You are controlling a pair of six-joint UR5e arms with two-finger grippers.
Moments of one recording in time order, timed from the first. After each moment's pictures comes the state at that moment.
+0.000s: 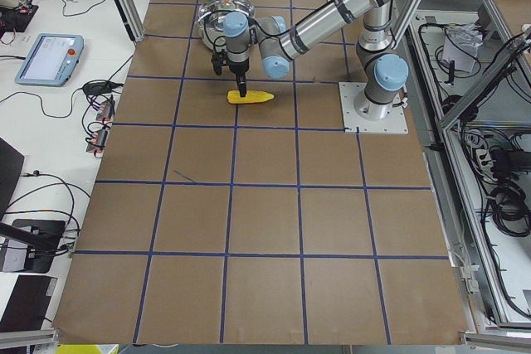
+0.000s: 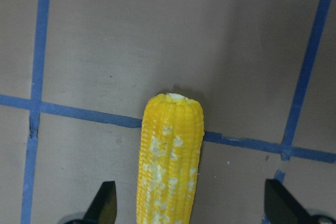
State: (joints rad) left arm -1.39 -1.86 -2.01 -0.85 1.58 0.00; right arm 1.83 -1.26 1.44 -1.83 -1.58 0.29
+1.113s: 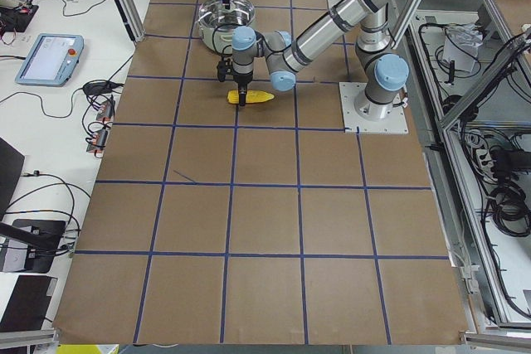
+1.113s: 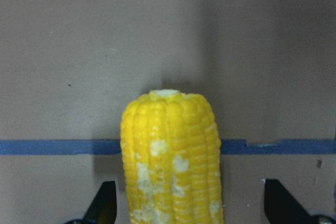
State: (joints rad) left arm -1.37 -1.91 -2.07 -0.67 1.56 0.19; right arm 1.93 -1.08 1.32 -1.84 -1.59 0.44
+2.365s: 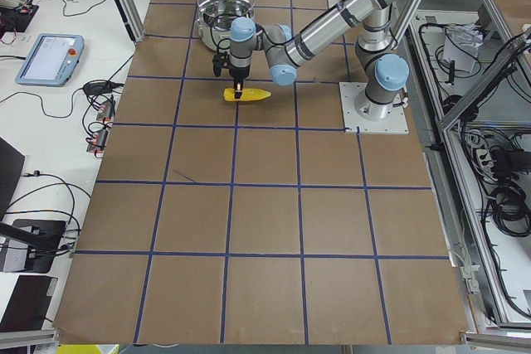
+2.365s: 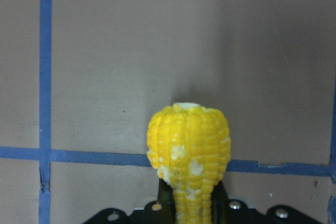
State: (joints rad) left arm -1.36 -1.83 -2.02 -0.74 1.59 0.16; right arm 1.89 -1.13 1.21 -1.68 -1.59 0.41
